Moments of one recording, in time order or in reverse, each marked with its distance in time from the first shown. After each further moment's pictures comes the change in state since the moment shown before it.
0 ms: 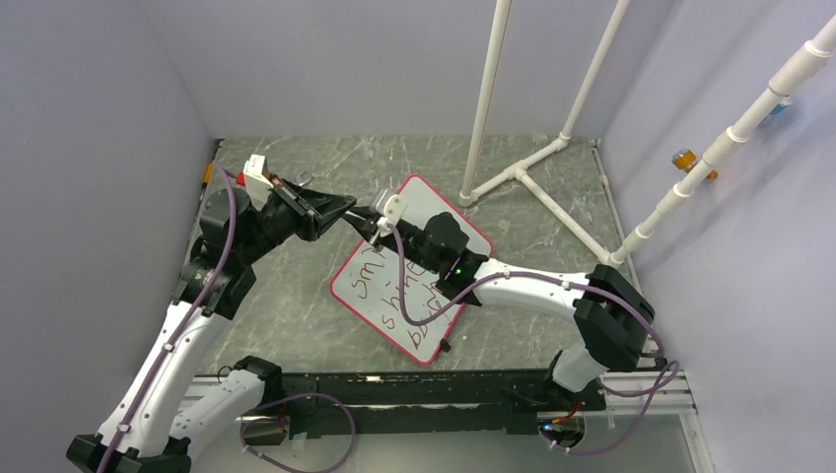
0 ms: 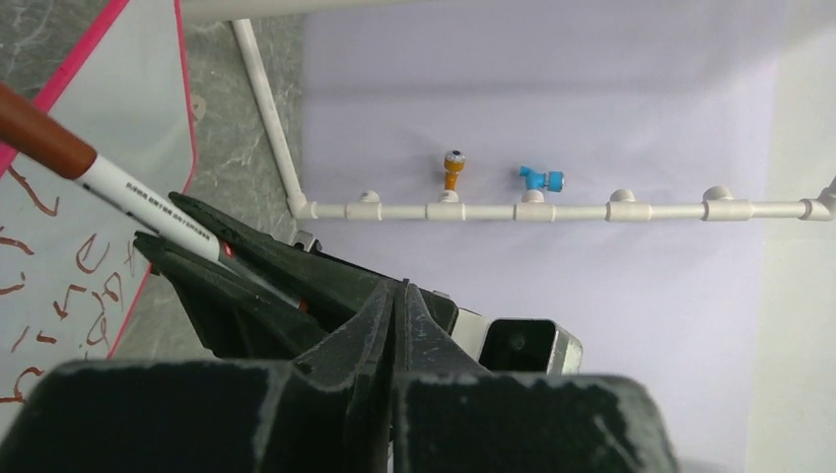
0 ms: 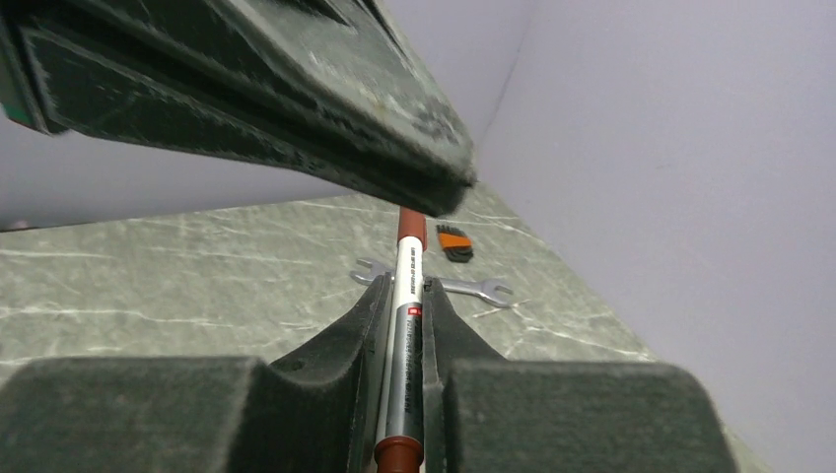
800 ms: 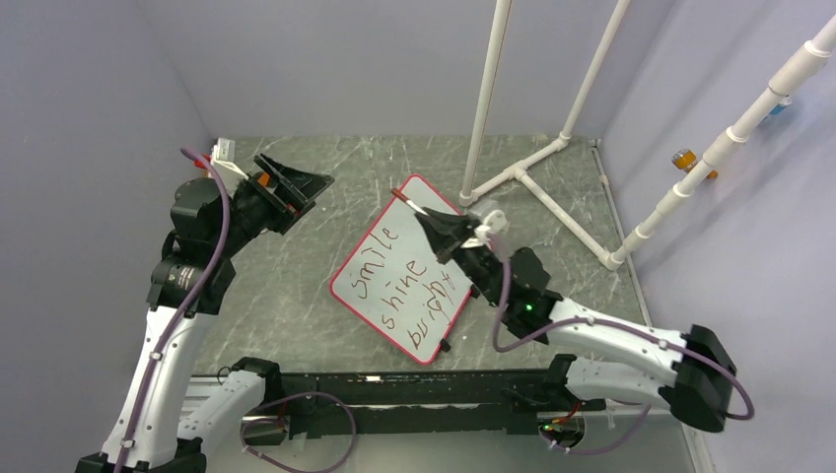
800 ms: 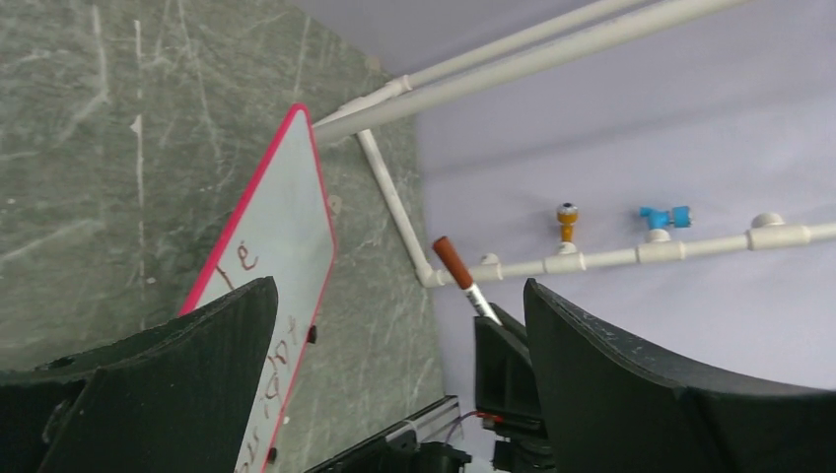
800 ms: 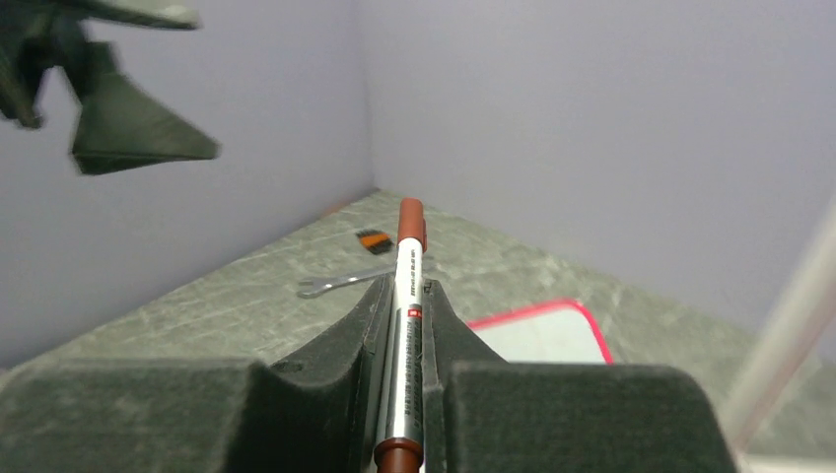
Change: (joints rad) left arm 0.146 0.004 0.160 -0.196 -0.041 0.363; right arm -0.004 -0.488 -0.331 -0.027 0.314 0.140
